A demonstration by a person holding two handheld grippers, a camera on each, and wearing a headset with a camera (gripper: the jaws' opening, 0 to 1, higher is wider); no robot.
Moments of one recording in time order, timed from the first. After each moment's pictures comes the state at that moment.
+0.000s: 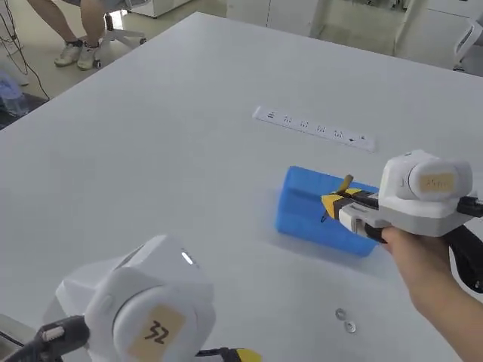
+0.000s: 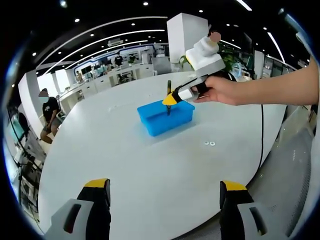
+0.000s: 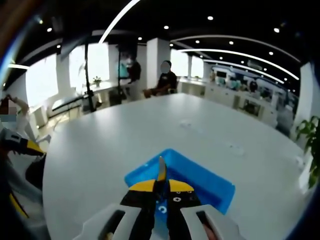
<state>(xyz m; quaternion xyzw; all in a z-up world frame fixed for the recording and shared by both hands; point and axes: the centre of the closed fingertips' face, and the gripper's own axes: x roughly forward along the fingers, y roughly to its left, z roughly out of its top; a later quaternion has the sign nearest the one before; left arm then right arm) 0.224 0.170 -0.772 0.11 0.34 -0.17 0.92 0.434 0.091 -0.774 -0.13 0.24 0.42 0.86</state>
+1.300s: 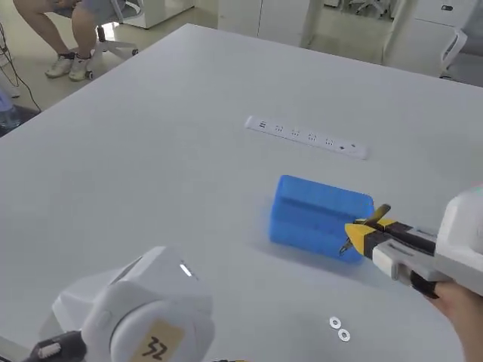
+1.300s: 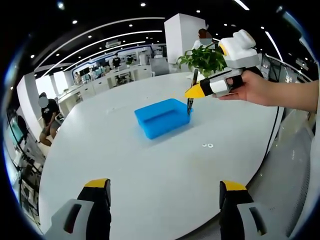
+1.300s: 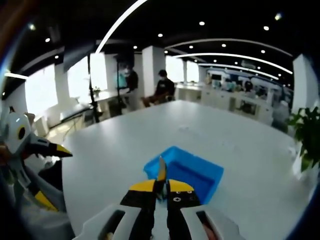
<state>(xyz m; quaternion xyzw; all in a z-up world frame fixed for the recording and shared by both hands) 0.228 0.164 -0.769 0.12 0.34 -0.18 0.92 0.366 0.045 -0.735 -0.09 0.23 0.42 0.88</state>
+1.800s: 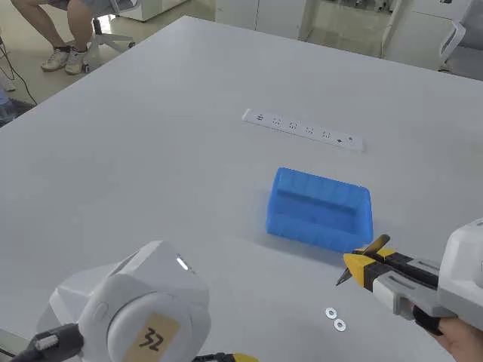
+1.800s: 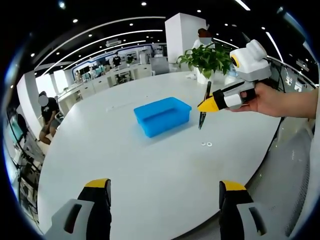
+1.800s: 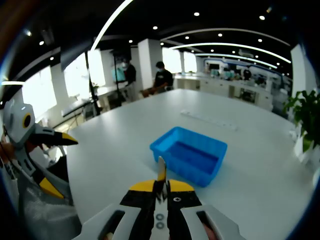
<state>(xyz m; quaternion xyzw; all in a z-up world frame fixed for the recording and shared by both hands) 0.225 0.163 -0.772 0.11 0.34 -0.18 0.92 0.332 0.032 -0.766 -0.08 0.27 0.41 0.87</state>
